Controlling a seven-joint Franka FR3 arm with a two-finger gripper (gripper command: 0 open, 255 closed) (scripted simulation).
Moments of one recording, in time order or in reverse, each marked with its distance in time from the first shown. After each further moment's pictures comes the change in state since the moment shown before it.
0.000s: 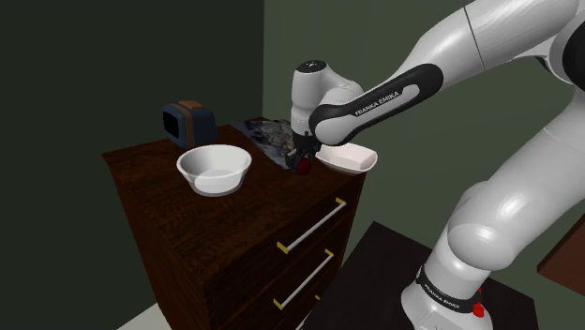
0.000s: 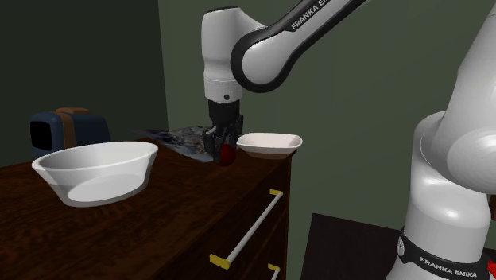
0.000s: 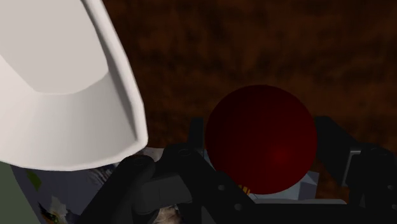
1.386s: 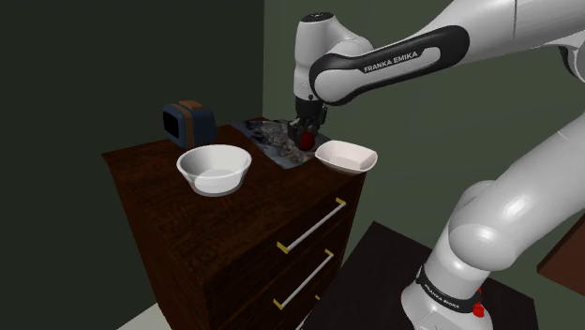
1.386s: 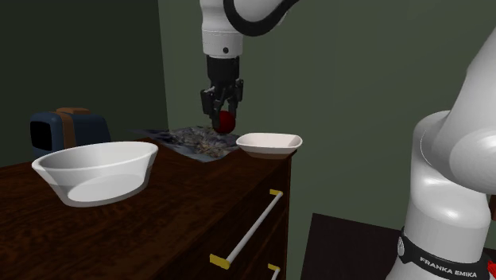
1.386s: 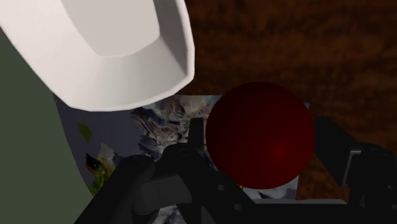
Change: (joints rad) arm 0.019 -0.089 -0.012 0.161 0.067 -0.238 -0.097
